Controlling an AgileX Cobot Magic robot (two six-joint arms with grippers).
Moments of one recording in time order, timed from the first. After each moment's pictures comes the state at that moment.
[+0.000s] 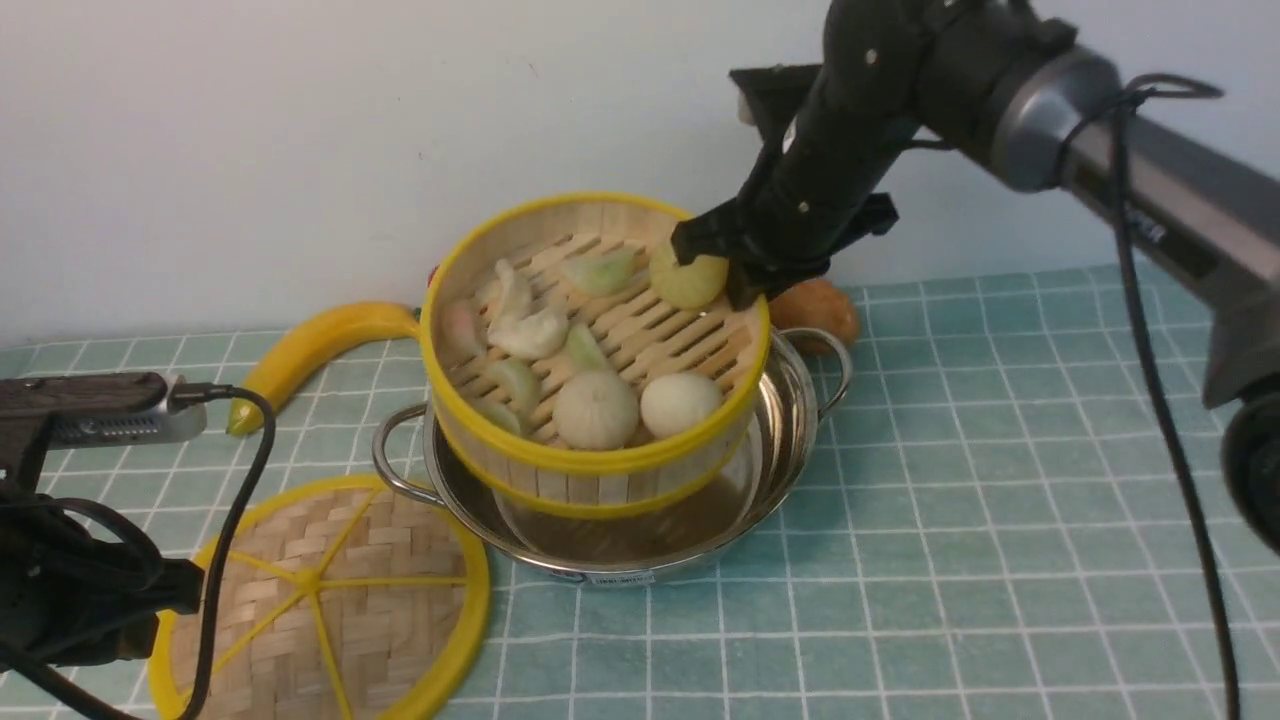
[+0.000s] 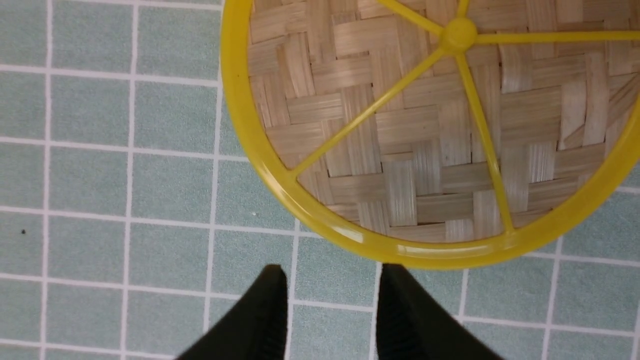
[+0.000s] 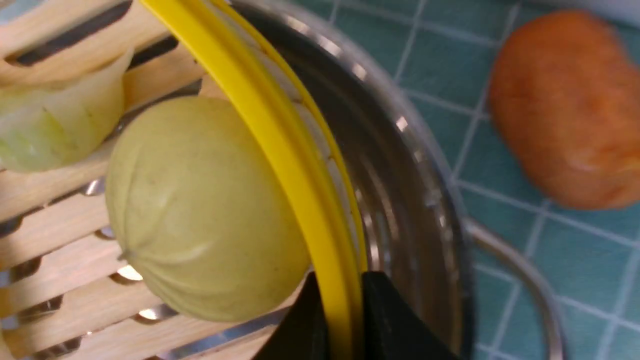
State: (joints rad) right arm 0.47 2.33 -2.28 0.15 1.26 0.22; left arm 0.10 1.23 -0.81 0.03 0.93 0.00
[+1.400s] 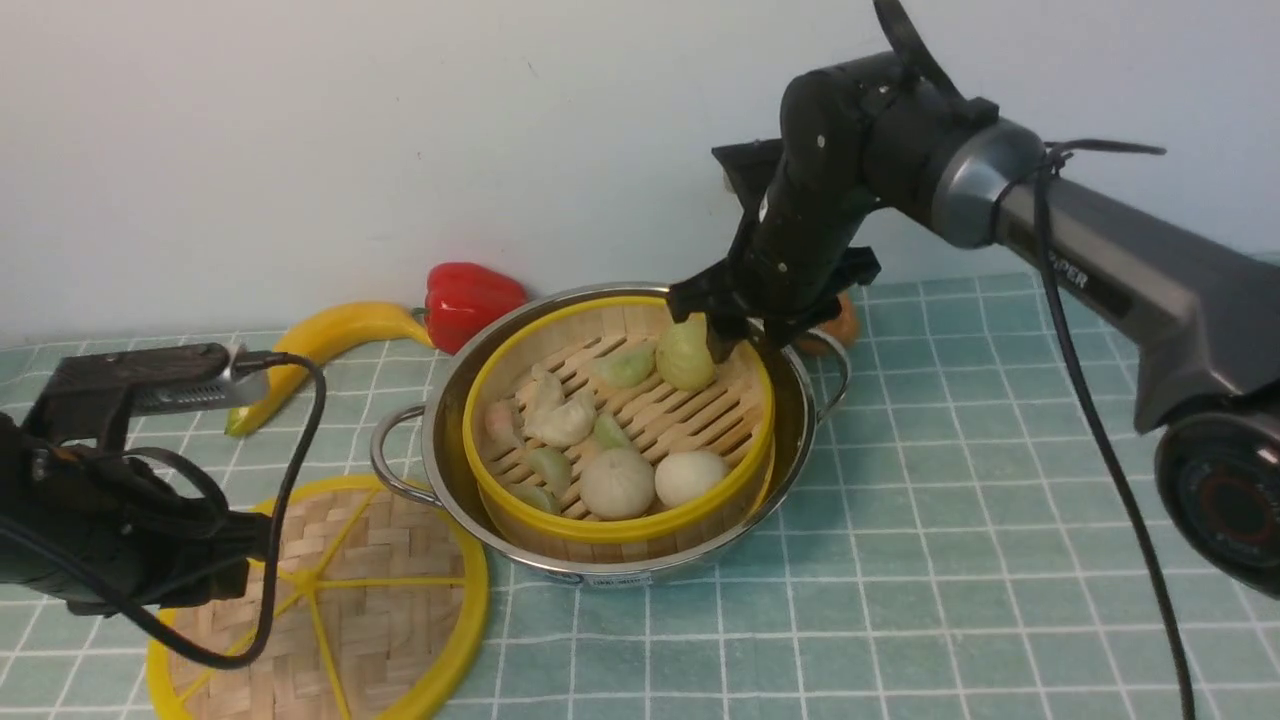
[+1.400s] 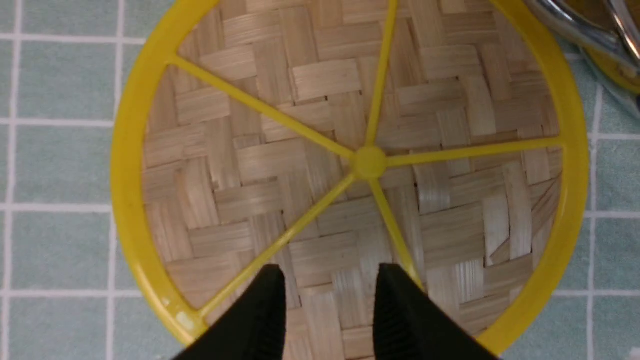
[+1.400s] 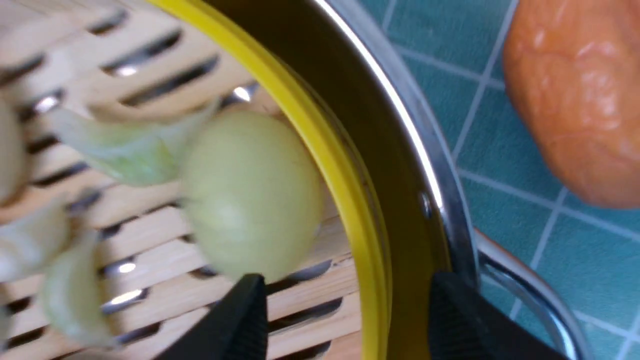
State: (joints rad) right arm 0.48 2.37 -2.29 0.08 1.24 0.24; left arm 0.10 1.42 -0.81 -0.20 0.69 0.19
